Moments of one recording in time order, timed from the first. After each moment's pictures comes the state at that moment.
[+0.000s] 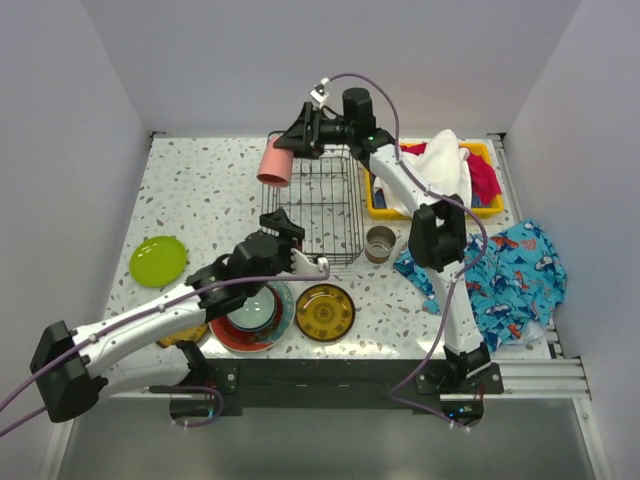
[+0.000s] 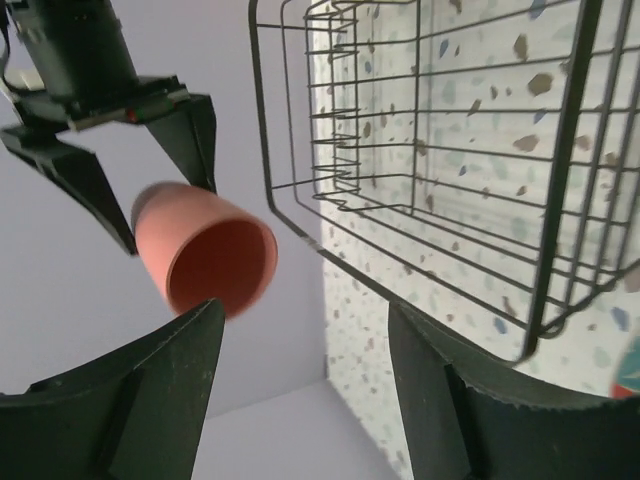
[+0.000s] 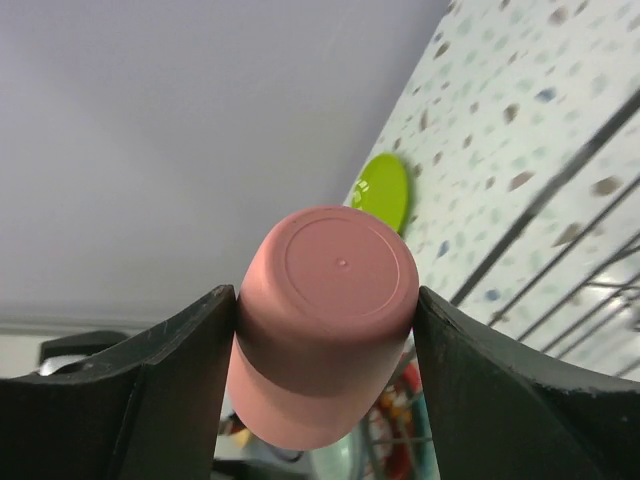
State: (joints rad) left arm -0.91 1.07 0.73 -0.06 -0.40 1.26; right arm 0.46 2.40 2.28 -0.12 -0.94 0.95
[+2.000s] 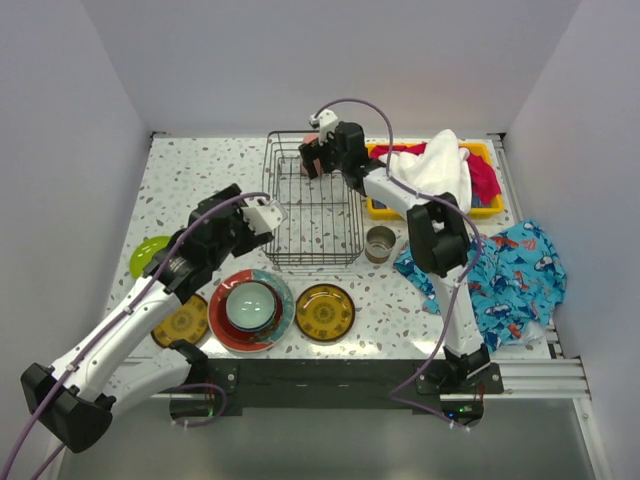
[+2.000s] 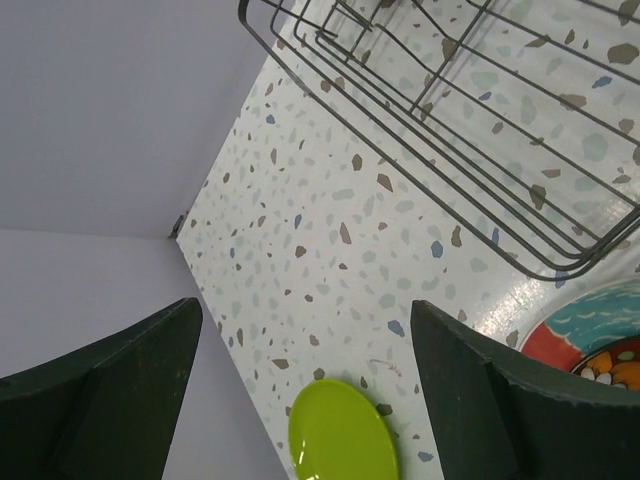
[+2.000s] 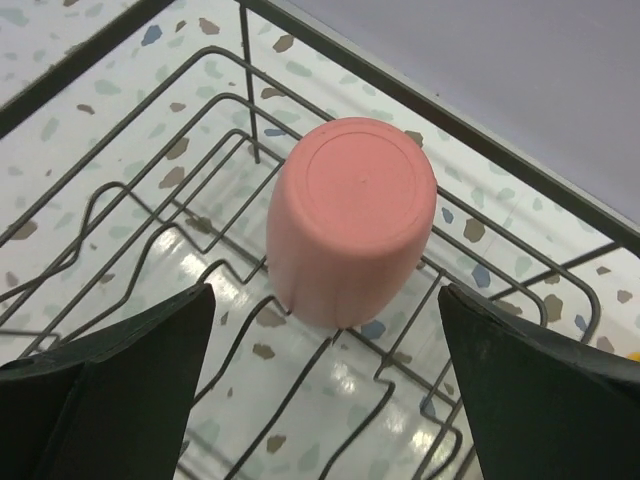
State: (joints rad) left arm -0.56 0.96 0.92 -0.43 -0.28 0.73; right arm 0.49 2.33 1.90 0.08 -0.10 -0.10
